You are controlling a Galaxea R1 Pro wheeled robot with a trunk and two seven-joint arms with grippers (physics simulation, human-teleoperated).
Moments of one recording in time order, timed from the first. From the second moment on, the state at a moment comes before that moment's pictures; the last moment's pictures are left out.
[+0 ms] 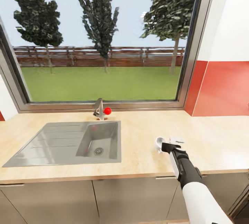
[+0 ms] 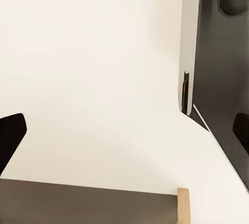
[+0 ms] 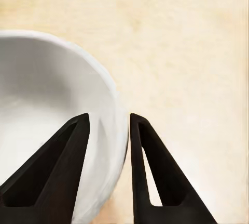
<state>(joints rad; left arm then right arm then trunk) -0.04 0.13 0.16 -0.06 -0.24 0.11 0.07 -0.68 0.09 -0.28 -0.83 0.16 0.41 -0.06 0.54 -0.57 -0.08</state>
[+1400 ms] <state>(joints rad) -0.04 0.13 0.16 -0.06 -0.22 0.11 0.09 -0.68 0.10 -0.21 -0.89 0.16 0.40 0.02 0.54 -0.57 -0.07</state>
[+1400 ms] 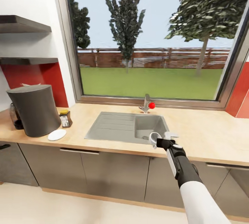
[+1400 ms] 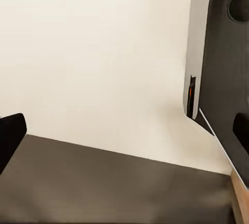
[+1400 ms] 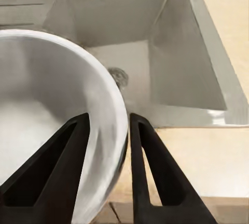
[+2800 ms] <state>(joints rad) -0.04 0.13 0.17 -0.06 -0.21 0.11 0.08 -0.68 0.10 -0.21 -0.89 0.16 0.40 0.03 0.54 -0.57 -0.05</state>
